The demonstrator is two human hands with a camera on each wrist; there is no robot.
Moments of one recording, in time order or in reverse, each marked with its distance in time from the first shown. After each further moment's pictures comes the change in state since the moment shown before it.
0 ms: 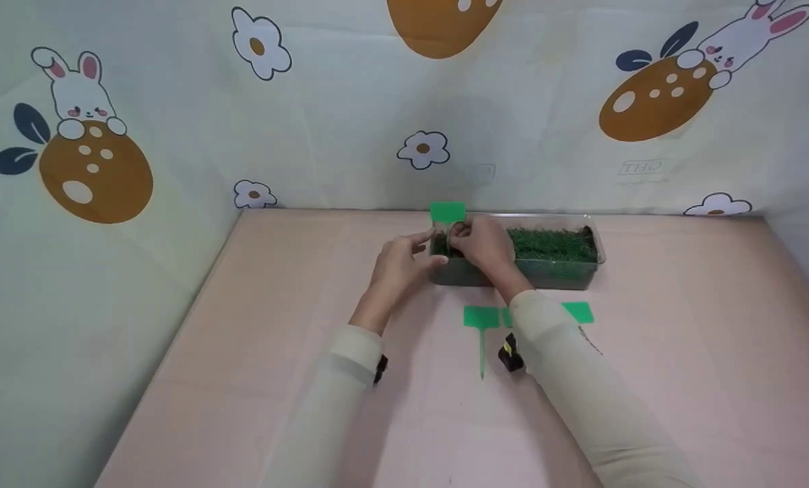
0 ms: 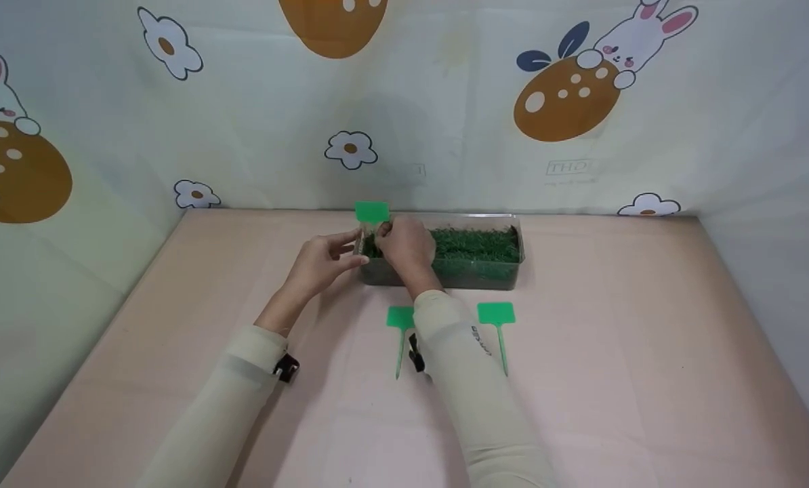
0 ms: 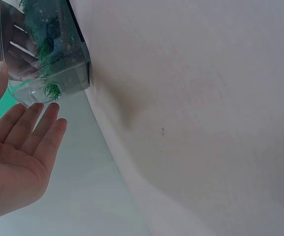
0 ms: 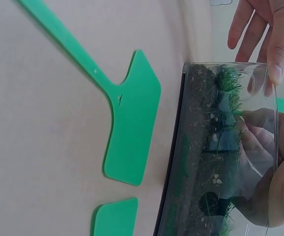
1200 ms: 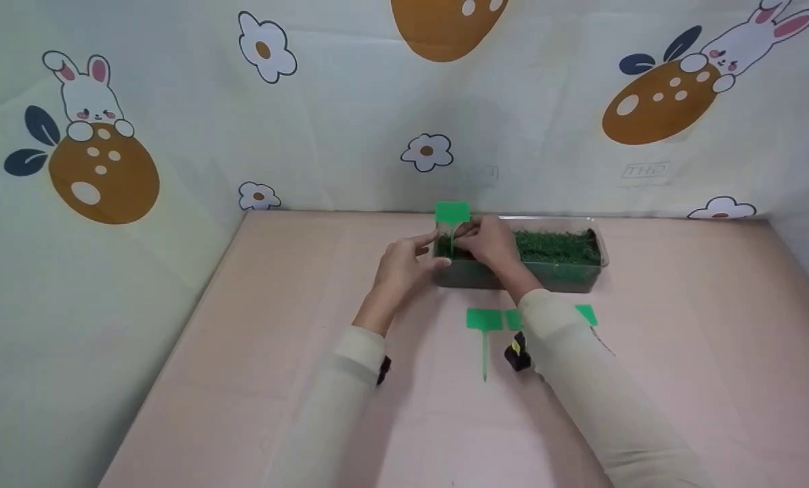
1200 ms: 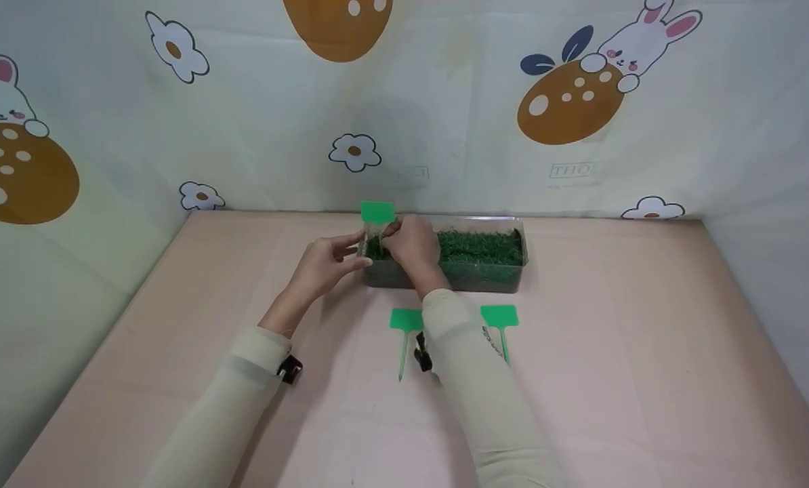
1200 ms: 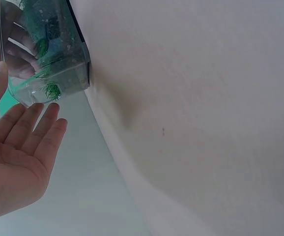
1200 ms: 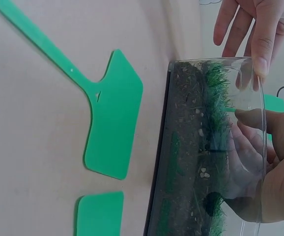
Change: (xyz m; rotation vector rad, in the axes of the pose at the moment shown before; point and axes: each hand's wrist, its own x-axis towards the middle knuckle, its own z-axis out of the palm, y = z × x) left_hand 0.000 0.002 -0.001 -0.019 -0.005 0.006; right_hand 0.001 0.001 -0.010 0.218 -0.076 0.013
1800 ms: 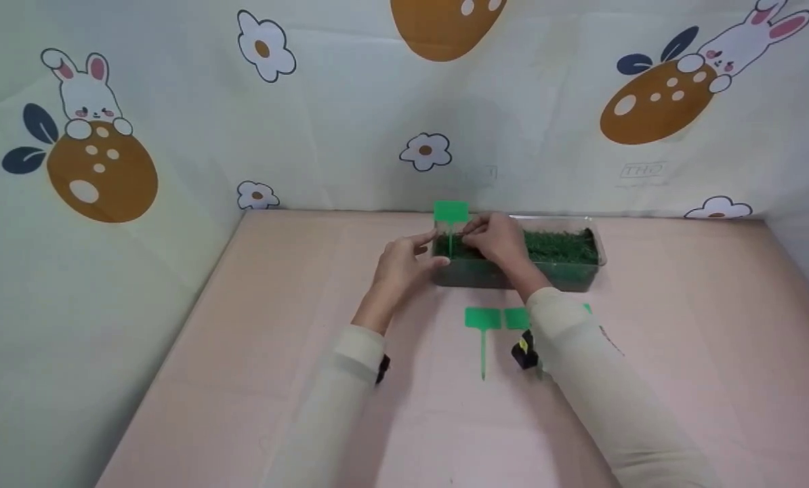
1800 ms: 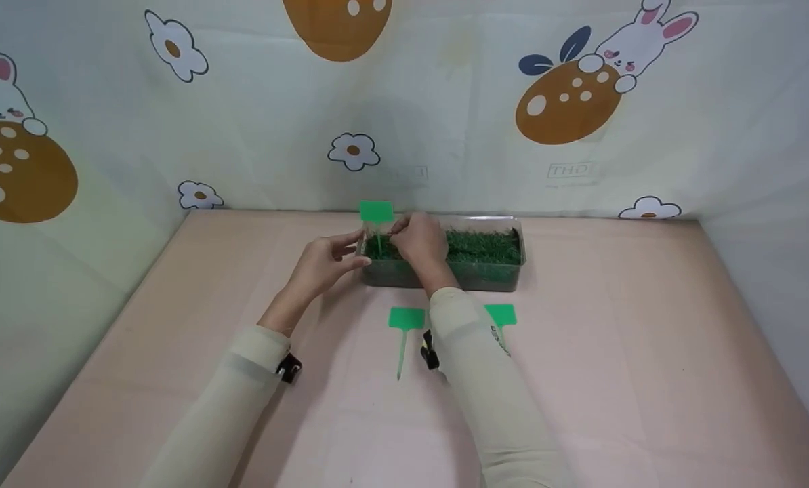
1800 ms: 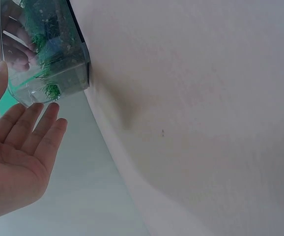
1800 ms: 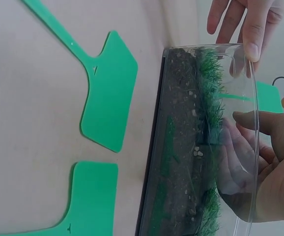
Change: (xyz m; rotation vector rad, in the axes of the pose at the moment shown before) left_hand -0.001 -0.001 0.001 -0.013 -0.012 -0.009; right_hand -0.003 0.003 -0.013 -0.038 0.021 0.020
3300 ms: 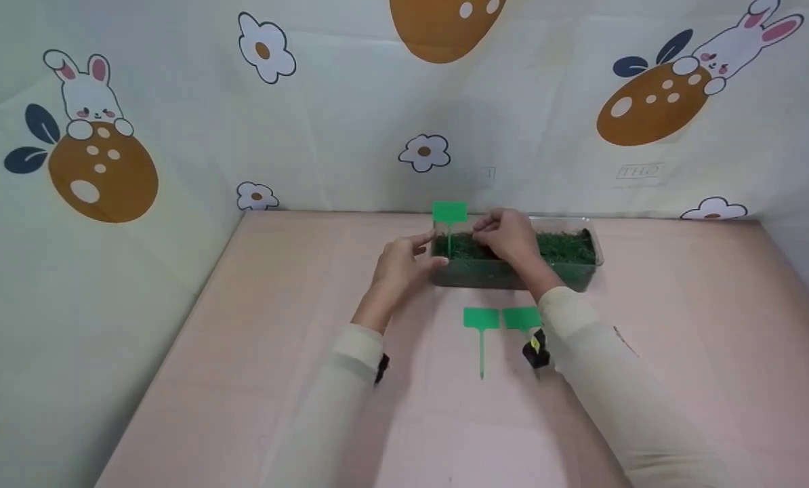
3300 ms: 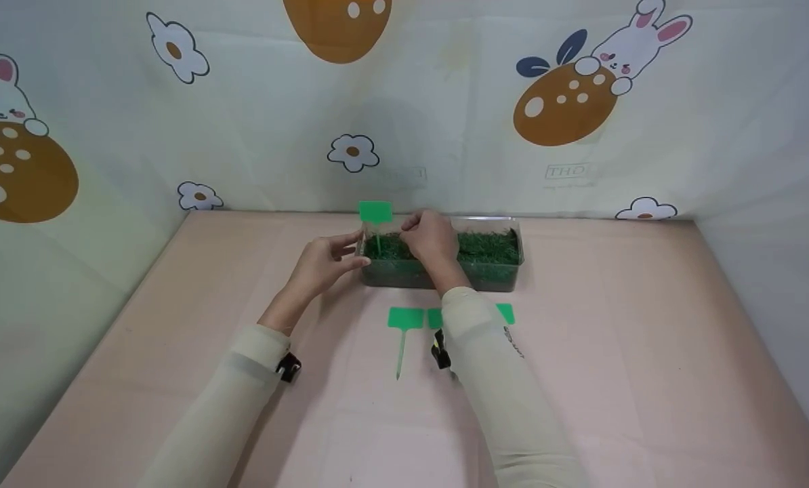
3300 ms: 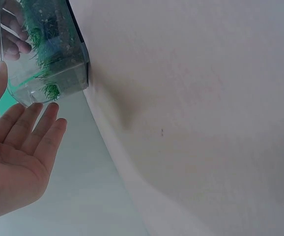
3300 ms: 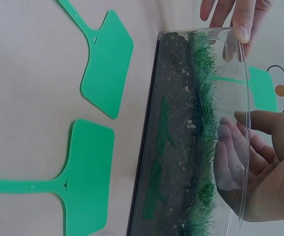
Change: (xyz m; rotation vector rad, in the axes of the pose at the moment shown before) left_hand -0.001 0.001 0.000 -0.035 -0.007 -0.005; right_hand -0.002 0.009 -0.016 0.021 0.016 -0.006
